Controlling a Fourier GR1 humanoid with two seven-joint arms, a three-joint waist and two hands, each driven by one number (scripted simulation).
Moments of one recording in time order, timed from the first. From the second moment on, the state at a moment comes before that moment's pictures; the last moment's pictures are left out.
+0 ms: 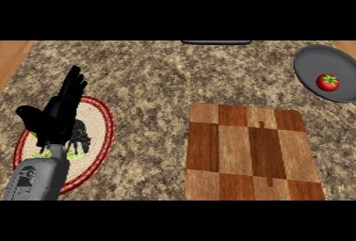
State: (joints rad) left arm -0.24 0.20 0.06 -1.46 0.03 0.09 0.08; right arm -0.65 -0.72 -0.94 -0.22 0.40 0.03 -0.61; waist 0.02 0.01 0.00
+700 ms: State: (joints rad) left arm -0.22 0.20 0.09 -1.47 0.01 0.09 0.09; right arm -0.40 -0.59 -0.87 -0.65 0.25 0.22 -0.50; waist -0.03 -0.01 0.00
